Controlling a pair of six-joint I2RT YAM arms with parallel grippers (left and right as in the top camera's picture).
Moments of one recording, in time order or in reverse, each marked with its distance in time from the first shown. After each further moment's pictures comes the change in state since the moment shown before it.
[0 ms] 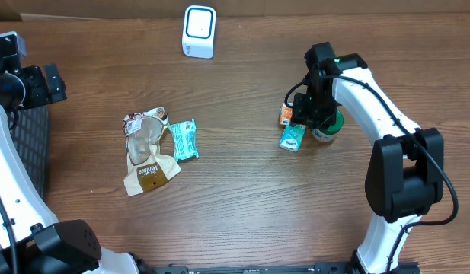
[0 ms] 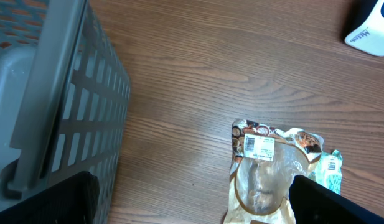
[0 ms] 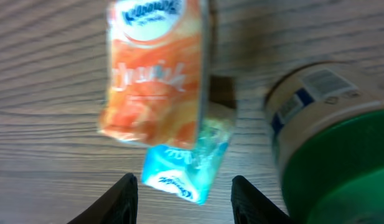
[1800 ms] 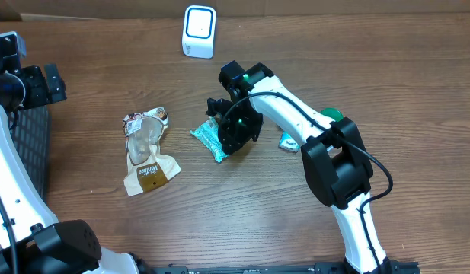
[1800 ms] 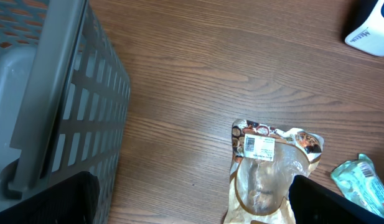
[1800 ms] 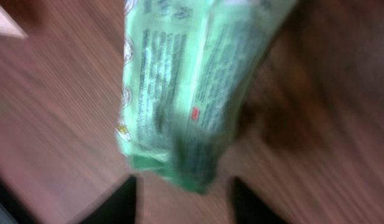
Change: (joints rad) left arm 0.000 0.000 0.000 -0.001 0.000 0.000; right arm 0.371 0.287 0.296 -0.088 -0.181 -0.664
